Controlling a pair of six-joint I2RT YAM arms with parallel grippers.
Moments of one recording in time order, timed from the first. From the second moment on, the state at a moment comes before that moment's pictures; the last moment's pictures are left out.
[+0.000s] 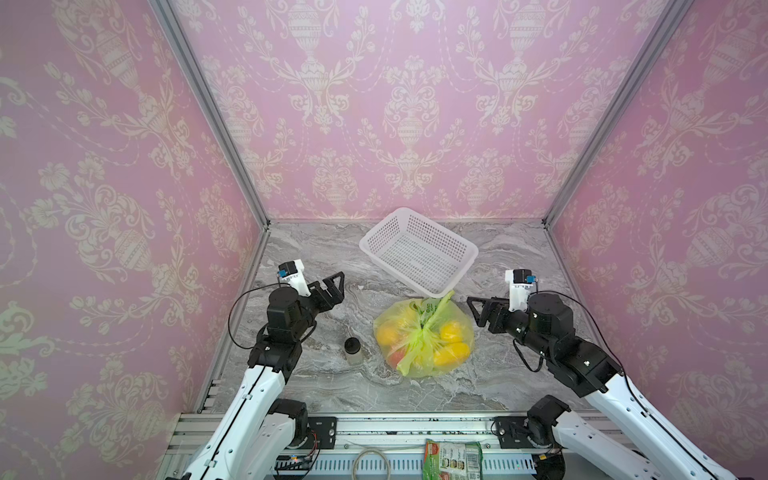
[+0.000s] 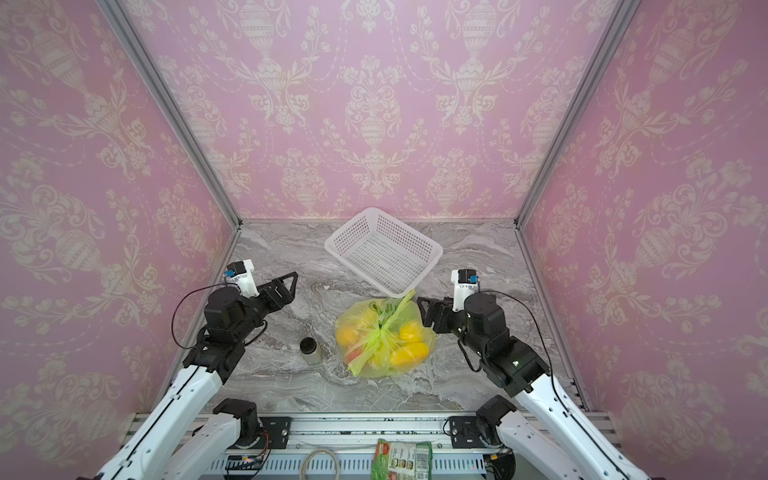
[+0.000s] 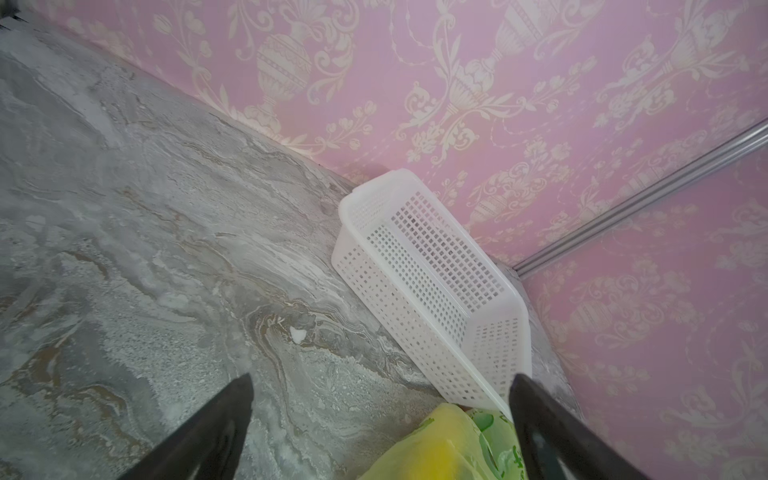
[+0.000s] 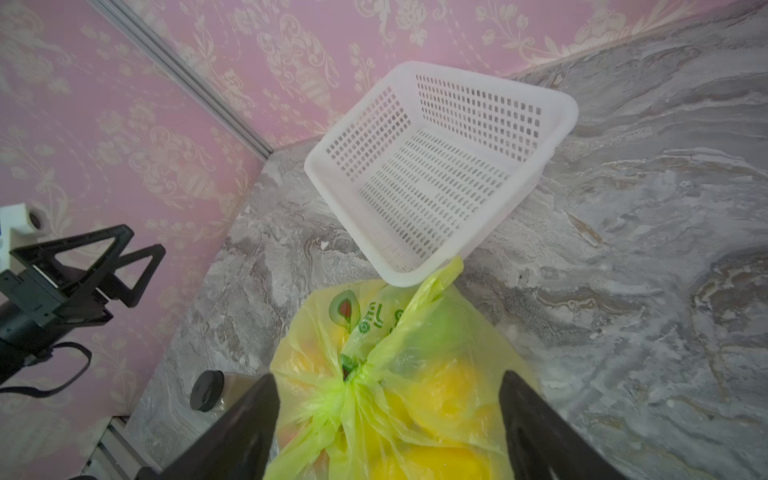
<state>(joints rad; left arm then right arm) -0.17 0.82 0.54 0.01 0.18 -0.62 0.56 0.70 0.72 -0.47 0.06 0.54</state>
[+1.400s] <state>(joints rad) -0.87 1.30 0.79 -0.20 -0.13 -0.19 0.76 1.22 0.74 -0.43 0.25 0.50</state>
